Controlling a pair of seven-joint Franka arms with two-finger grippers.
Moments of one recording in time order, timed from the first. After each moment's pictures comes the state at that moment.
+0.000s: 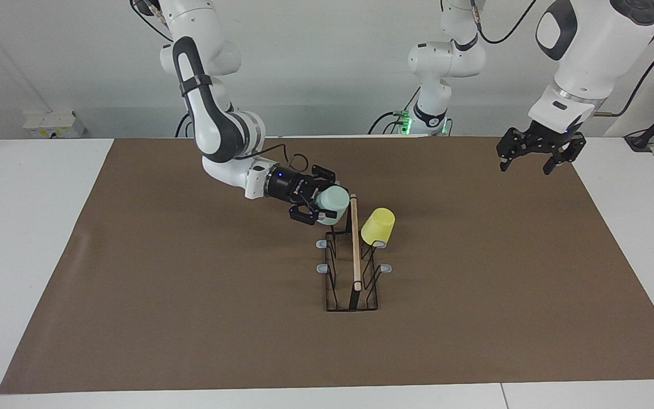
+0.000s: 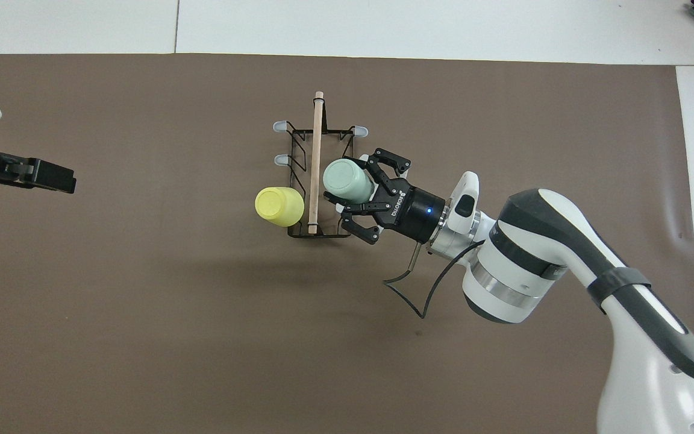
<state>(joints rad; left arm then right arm) -0.12 0.01 0.05 -1.62 0.00 1.67 0.12 0.06 0.24 0.36 -2.09 2.20 2.20 -2.47</state>
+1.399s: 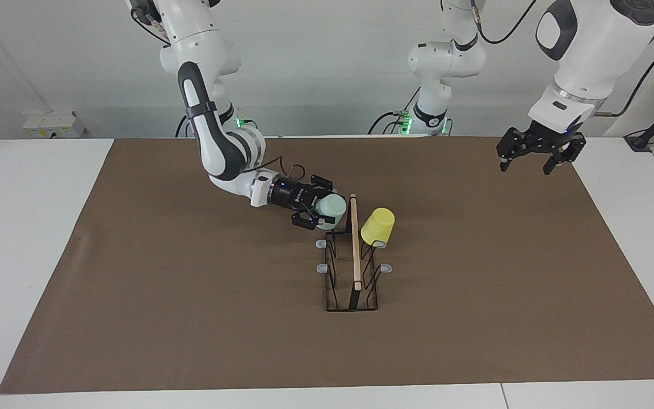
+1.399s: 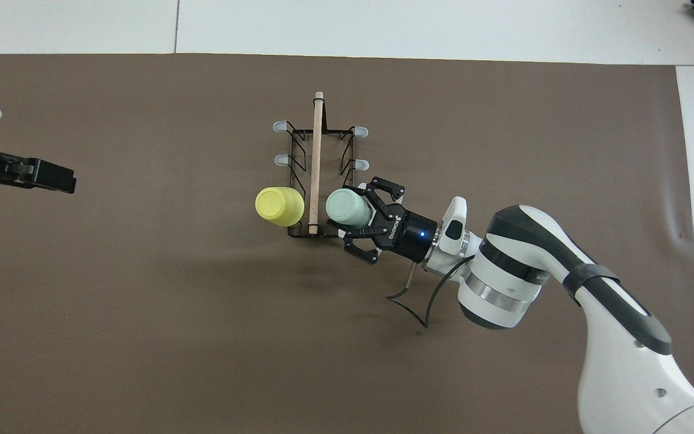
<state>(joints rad) -0.12 0.01 0.05 -1.62 0.00 1.67 0.12 0.06 0.29 0.36 -2.18 2.21 2.12 -2.60</state>
